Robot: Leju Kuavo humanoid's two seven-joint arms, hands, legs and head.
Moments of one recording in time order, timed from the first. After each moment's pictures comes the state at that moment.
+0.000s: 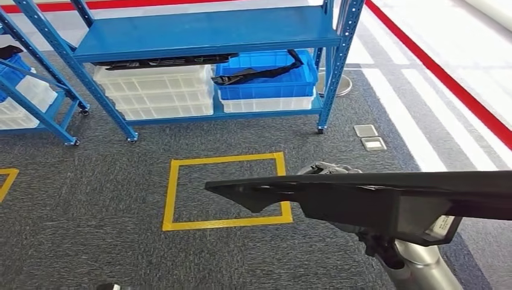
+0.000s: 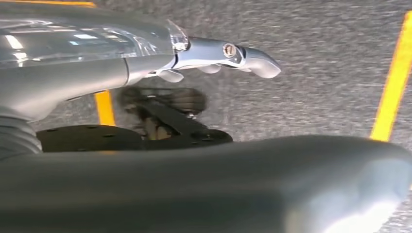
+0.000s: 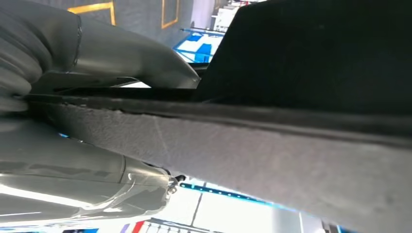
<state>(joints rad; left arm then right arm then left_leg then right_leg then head) -0.09 -0.12 1.23 -0.23 -1.05 -0.23 -0.53 -0.12 -0.16 0.28 -1.87 -0.15 0.46 -0.51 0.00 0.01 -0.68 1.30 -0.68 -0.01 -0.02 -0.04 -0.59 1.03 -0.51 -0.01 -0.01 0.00</state>
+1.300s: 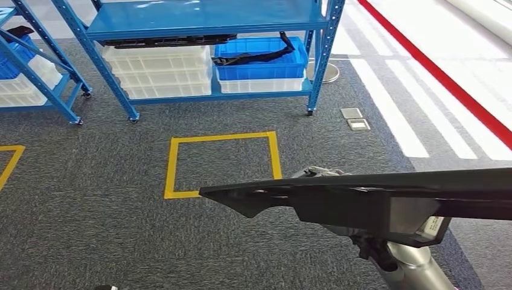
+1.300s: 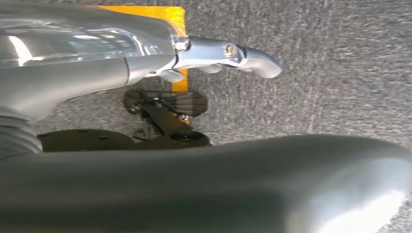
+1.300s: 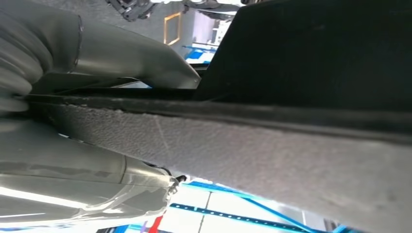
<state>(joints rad) -0.08 -0.11 1.24 -0.23 -1.05 -0.22 -0.52 -0.11 -0.16 0.30 -1.85 -0.15 0.48 -0.53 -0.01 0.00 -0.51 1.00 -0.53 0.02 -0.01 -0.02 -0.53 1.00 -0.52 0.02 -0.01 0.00</state>
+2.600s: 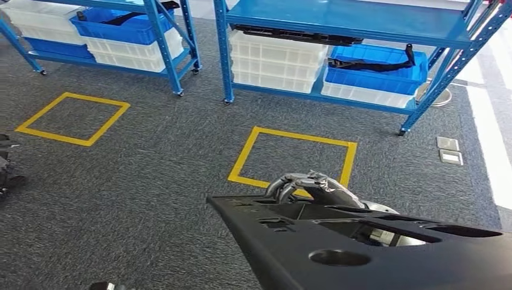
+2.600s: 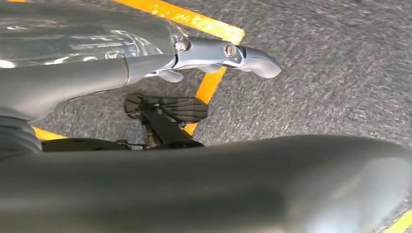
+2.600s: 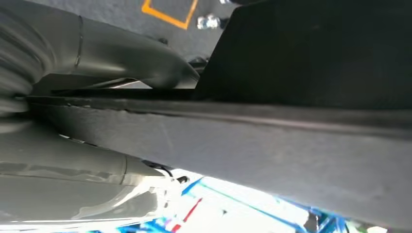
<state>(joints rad) -0.09 -0.11 1.24 -0.23 -1.05 -0.23 -0.53 -0.19 -0.25 0.38 -1.79 0.03 0.45 -0.55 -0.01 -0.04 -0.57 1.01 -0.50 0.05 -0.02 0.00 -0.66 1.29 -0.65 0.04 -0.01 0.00</state>
